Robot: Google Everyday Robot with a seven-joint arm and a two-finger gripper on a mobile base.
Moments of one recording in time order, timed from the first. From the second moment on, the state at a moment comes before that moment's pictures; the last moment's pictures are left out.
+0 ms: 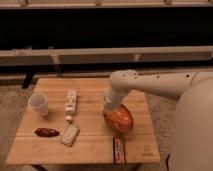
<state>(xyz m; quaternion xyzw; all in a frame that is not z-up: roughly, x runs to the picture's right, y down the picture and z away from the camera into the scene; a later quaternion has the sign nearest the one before) -0.014 0.121 0.772 -0.38 0.10 0.64 0.66</state>
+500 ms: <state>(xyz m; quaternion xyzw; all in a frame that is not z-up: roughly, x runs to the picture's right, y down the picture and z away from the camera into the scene) -0.027 0.076 0.736 -0.41 0.06 0.61 0.67</state>
